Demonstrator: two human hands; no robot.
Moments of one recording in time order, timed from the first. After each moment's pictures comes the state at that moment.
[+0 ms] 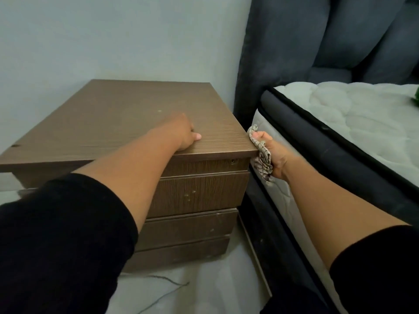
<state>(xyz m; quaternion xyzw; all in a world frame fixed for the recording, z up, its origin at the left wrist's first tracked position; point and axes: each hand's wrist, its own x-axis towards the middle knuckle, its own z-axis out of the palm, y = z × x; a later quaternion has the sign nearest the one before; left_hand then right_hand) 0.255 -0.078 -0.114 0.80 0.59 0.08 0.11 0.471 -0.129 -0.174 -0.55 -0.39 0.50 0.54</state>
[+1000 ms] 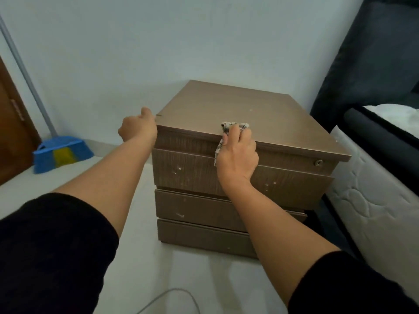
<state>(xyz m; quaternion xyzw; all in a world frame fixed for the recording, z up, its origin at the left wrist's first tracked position) 0.014 -0.155 -0.150 0.29 0.73 0.56 0.25 0.184 -0.166 -0.196 -0.69 -0.64 -0.12 0.33</state>
